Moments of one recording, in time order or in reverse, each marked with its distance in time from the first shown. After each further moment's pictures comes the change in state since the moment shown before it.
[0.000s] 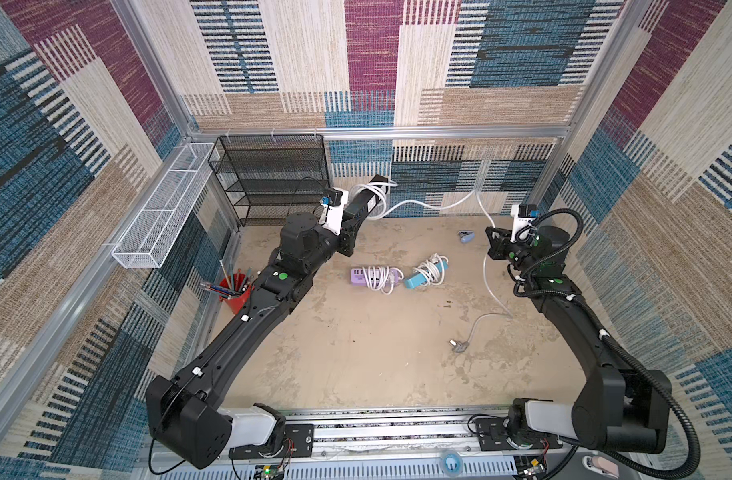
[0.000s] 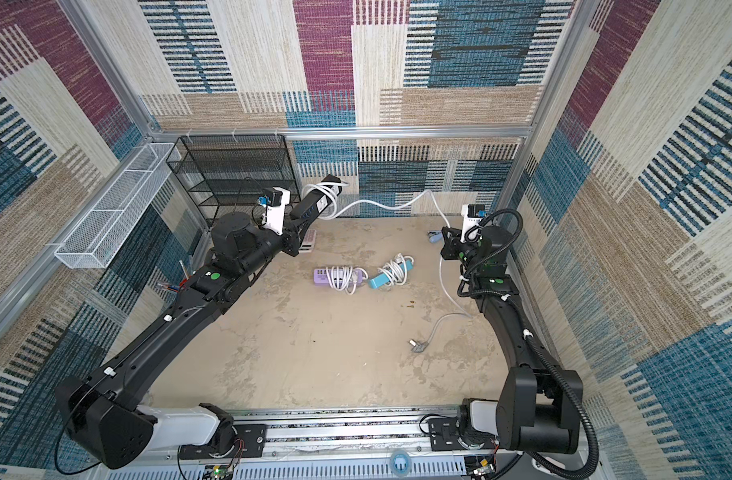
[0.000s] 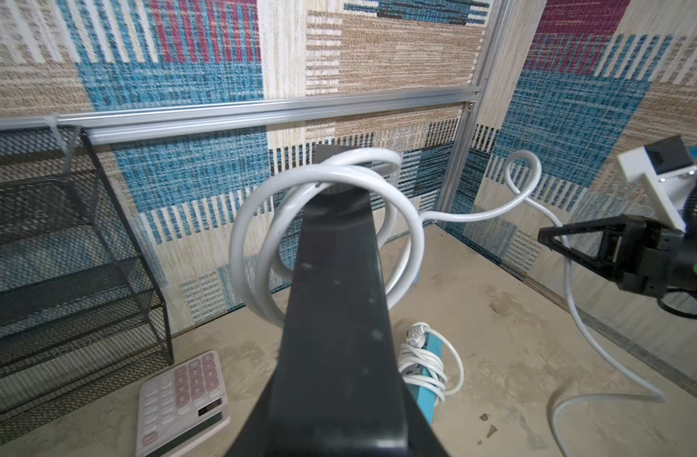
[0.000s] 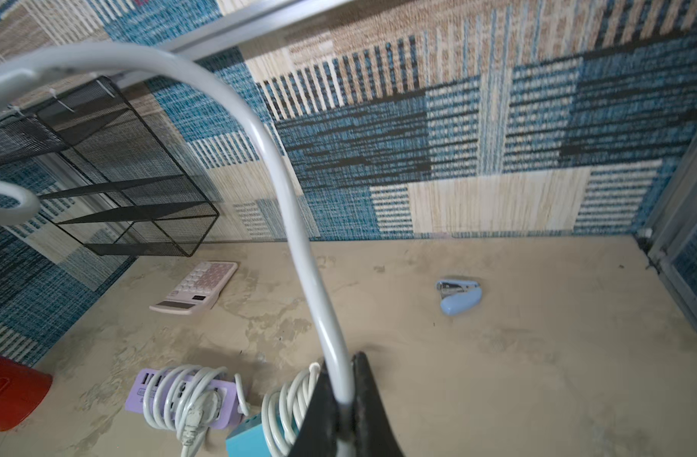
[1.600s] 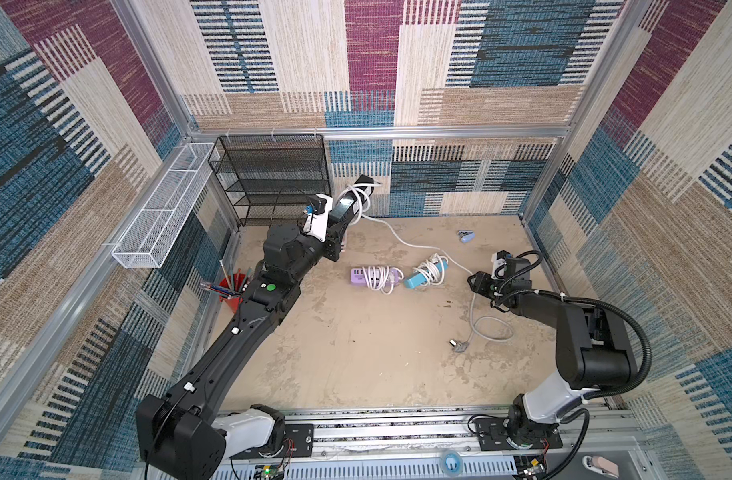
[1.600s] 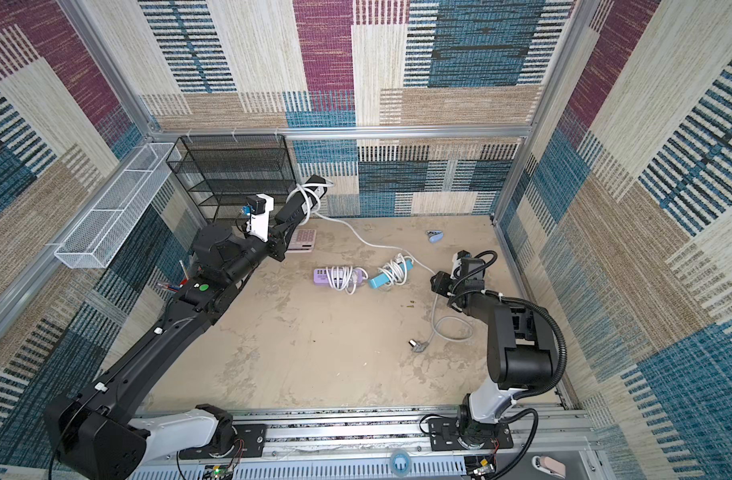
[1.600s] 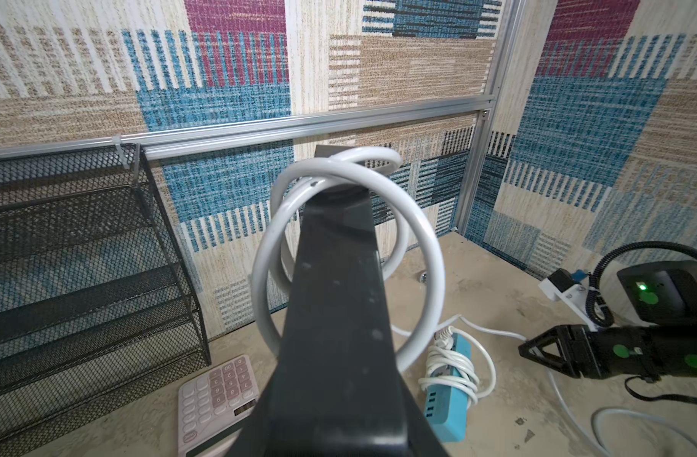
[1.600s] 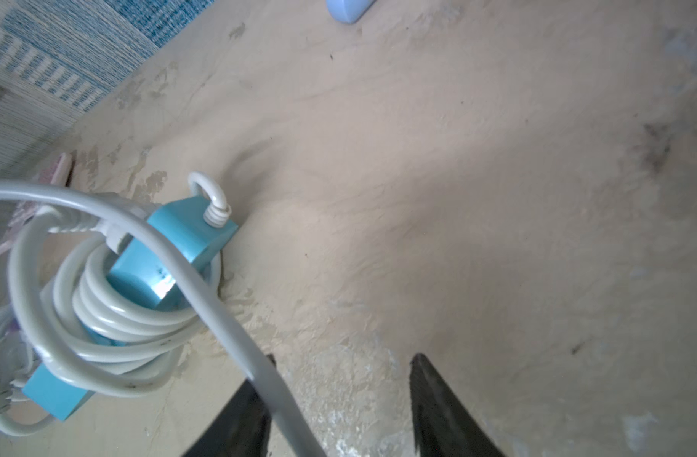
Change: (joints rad) left arm 0.072 -0.068 -0.118 0.103 0.074 0.024; right arm -0.002 0.322 -0.156 -0.009 0.080 0.141
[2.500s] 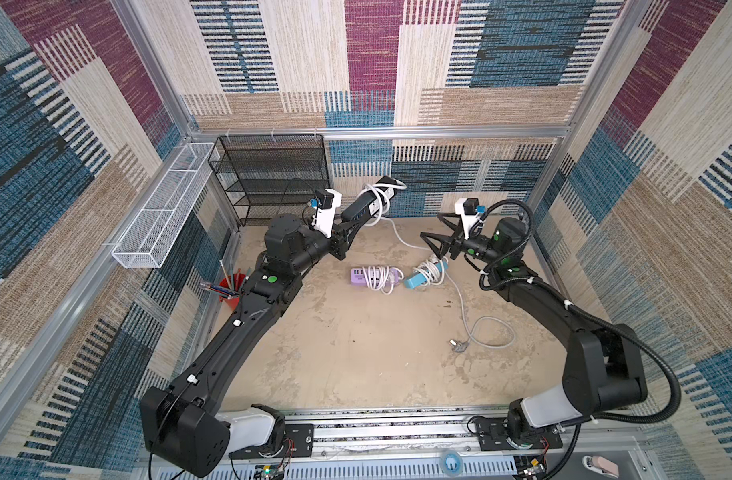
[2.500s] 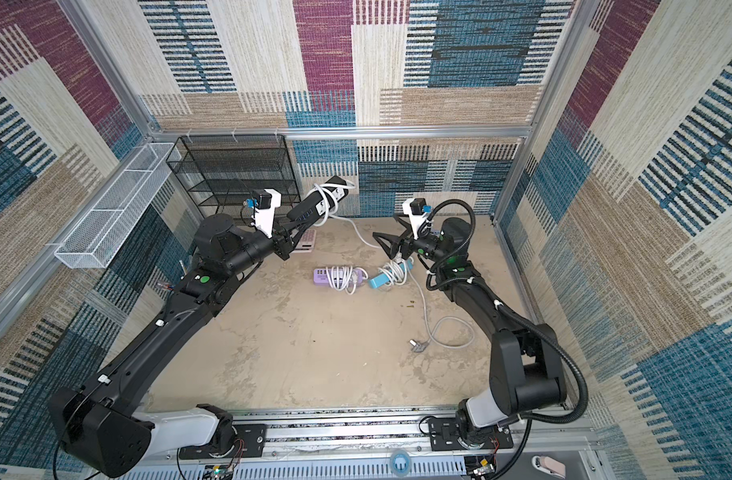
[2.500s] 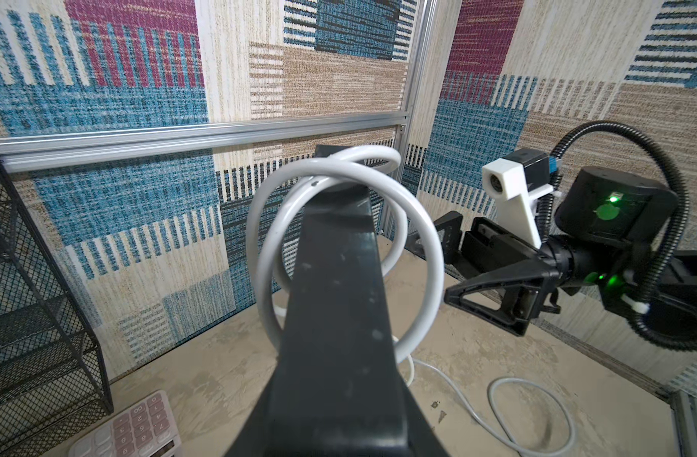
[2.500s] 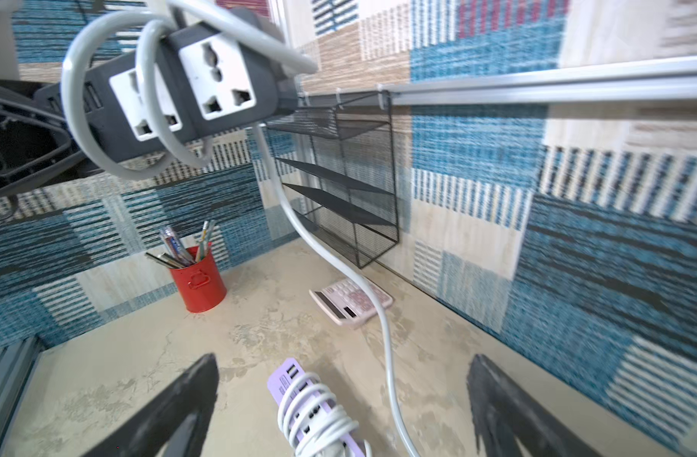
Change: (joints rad) left arm 0.000 0.036 0.075 -0.026 0.220 -0.069; right arm 0.284 -0.072 0.292 0.433 -0.489 -0.274
